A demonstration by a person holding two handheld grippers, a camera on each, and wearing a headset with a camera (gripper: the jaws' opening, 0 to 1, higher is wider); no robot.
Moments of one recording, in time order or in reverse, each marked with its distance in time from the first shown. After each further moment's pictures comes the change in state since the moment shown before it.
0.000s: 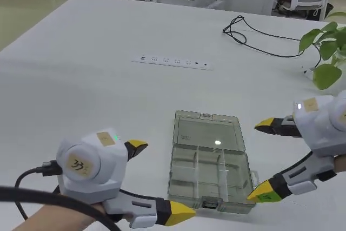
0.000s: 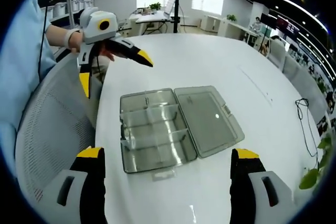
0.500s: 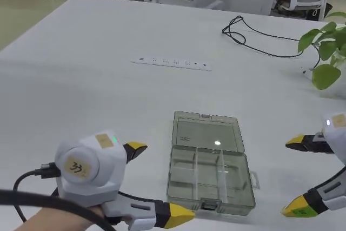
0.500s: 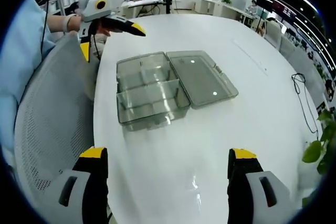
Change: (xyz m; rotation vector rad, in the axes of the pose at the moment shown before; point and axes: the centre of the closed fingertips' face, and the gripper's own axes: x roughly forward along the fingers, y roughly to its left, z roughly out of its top) left arm 0.000 0.000 -0.002 0.001 0.008 -0.002; right arm -0.021 0.003 -0.068 0.046 0.167 -0.003
